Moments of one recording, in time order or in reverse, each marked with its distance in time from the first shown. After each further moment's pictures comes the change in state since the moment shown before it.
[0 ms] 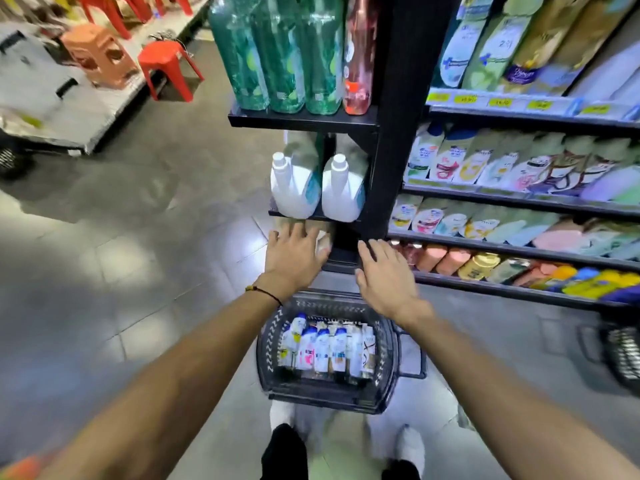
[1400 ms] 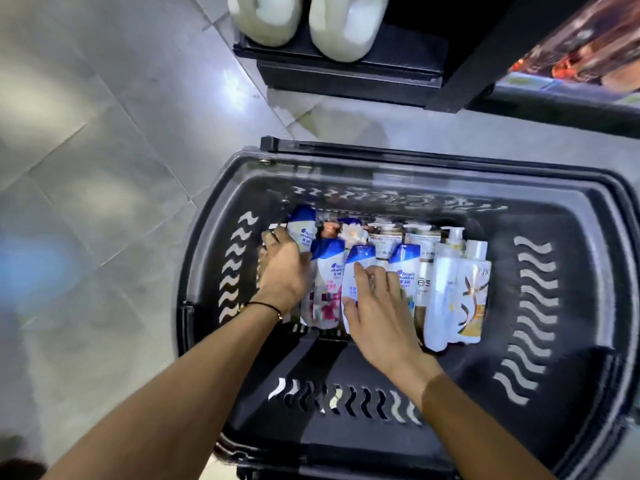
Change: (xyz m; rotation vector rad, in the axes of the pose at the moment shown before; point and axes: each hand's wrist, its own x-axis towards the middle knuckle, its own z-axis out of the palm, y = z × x) left_hand 0.041 -0.125 0.683 -0.420 -0.586 -0.520; right_hand 0.091 -0.066 0.631 0.315 -0.487 0.182
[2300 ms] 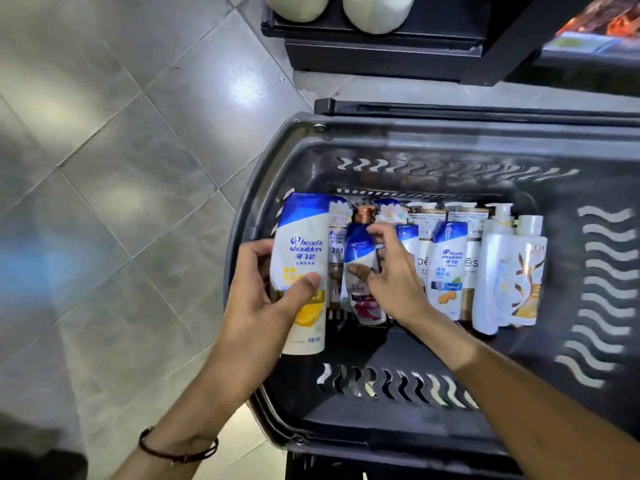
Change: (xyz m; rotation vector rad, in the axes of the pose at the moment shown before) left_hand -0.119 -0.063 -0.094 -1.082 -0.072 0.107; right_hand 0.047 -0.024 0.042 0.788 0.180 -0.044
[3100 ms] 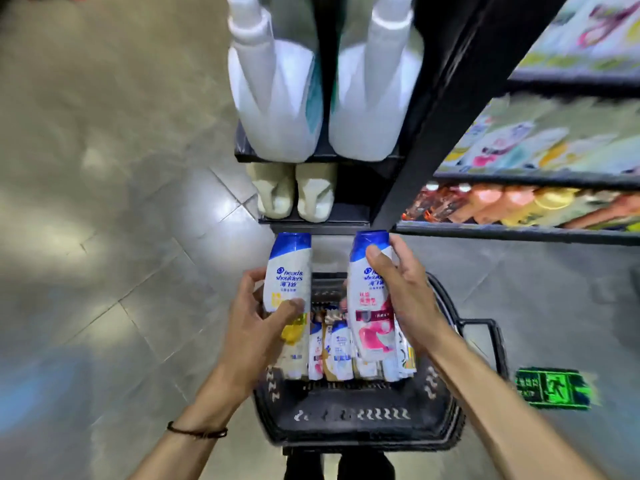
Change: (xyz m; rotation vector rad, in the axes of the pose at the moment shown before) left_hand -0.144 0.275 0.034 -0.038 -0.072 0.249; right_hand -0.134 -0.340 -0.247 0.614 0.131 -0.075
